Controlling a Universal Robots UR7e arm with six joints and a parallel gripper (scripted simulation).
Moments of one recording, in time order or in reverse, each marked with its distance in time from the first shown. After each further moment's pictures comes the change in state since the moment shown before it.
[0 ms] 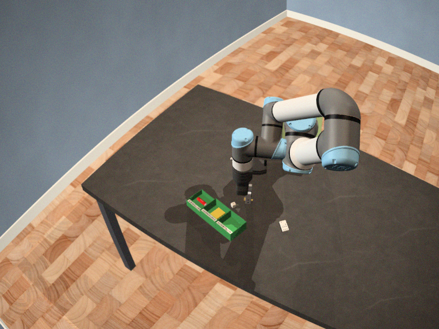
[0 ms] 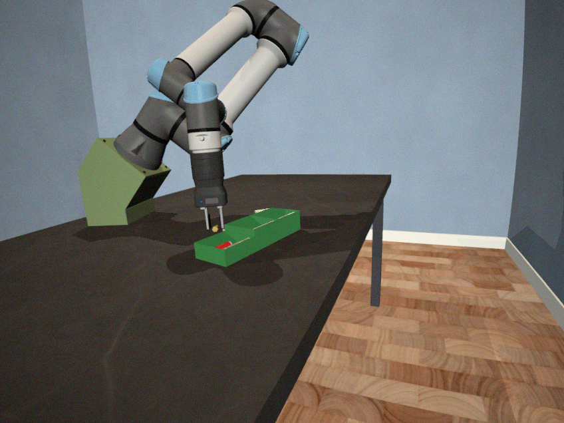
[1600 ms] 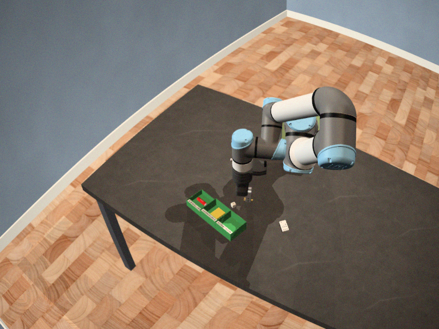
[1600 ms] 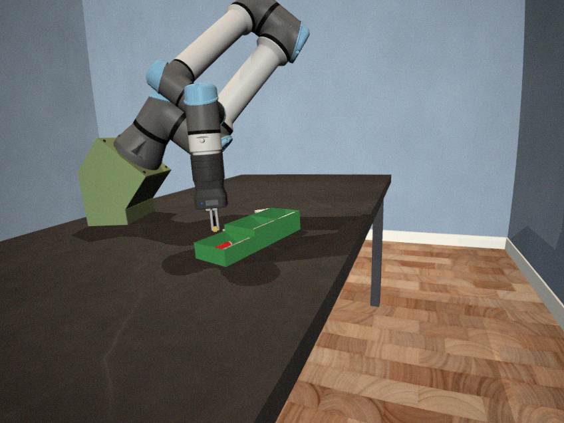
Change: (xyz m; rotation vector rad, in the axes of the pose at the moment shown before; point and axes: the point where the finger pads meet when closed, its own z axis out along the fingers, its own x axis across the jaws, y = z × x) arm 0.000 0.001 0.004 -0.001 -0.001 0.000
